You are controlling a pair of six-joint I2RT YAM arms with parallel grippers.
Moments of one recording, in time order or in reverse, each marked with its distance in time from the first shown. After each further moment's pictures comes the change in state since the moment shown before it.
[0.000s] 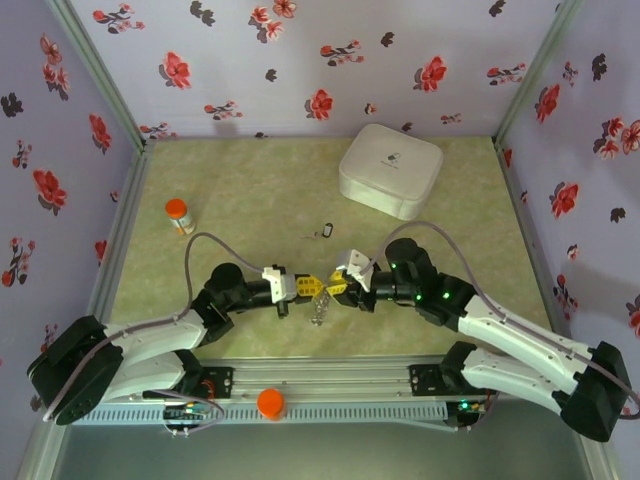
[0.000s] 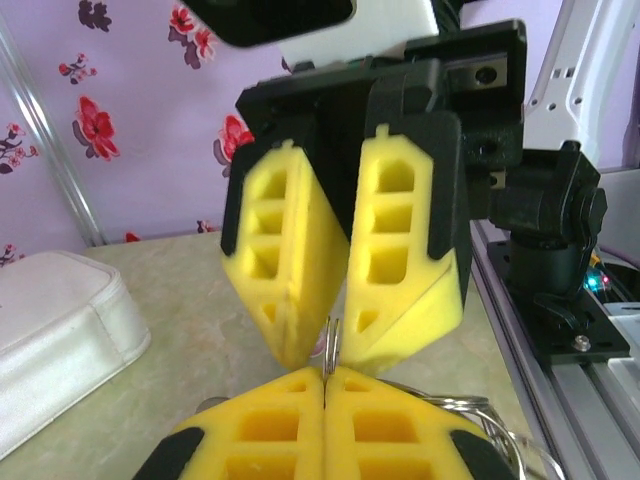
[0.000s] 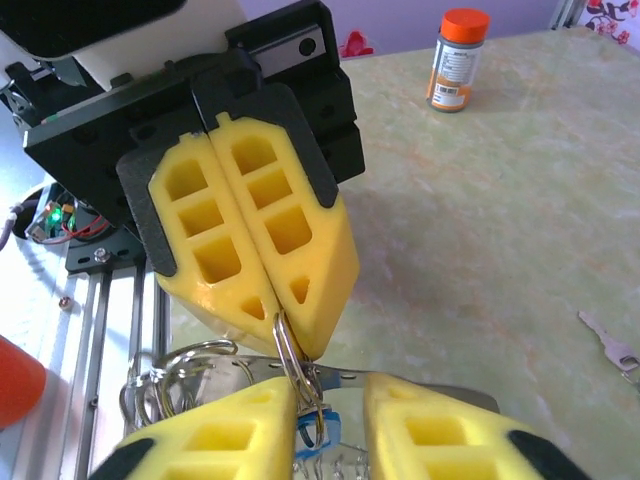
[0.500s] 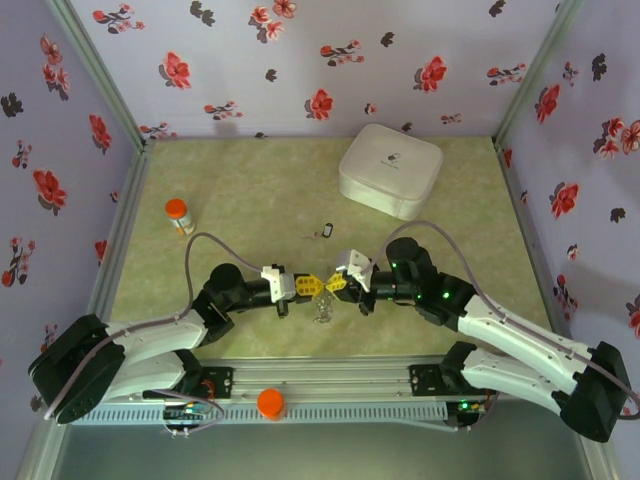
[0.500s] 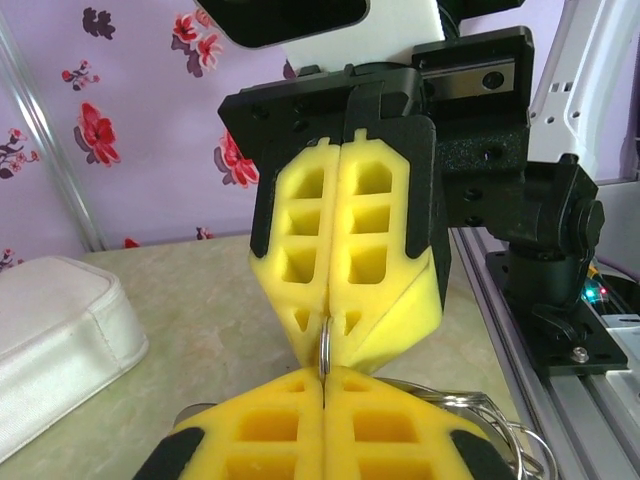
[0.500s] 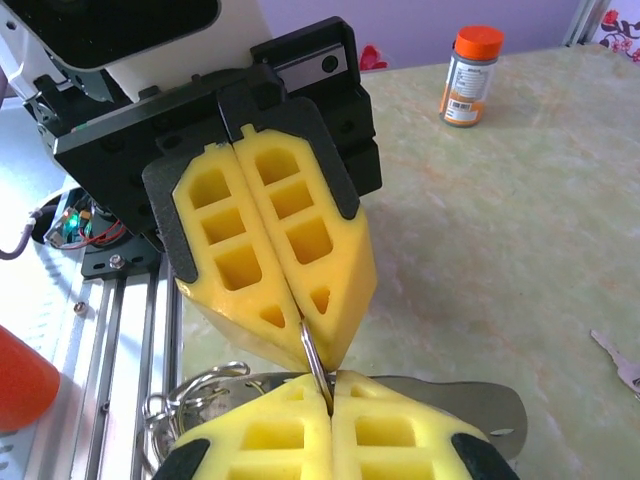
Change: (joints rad) left arm 0.000 0.010 -0.003 0.023 0.003 -0.019; right arm 0.000 0.001 0.004 0.005 -0.034 -0.010
